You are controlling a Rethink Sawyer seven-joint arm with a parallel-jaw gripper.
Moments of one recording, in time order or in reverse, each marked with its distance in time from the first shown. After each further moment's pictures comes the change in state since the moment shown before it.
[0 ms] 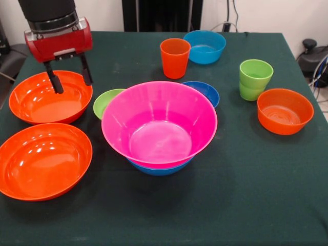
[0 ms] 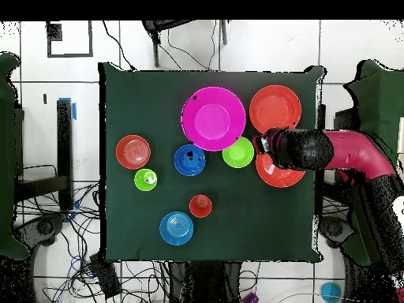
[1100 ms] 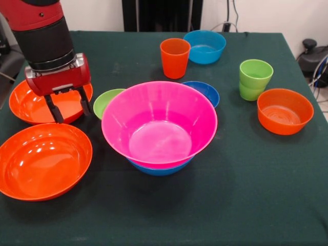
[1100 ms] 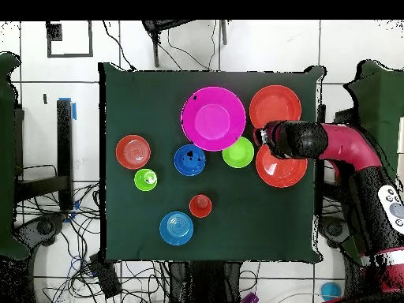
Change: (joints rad) arm 0.036 0.128 -0.049 -0.133 0.000 0.000 0.000
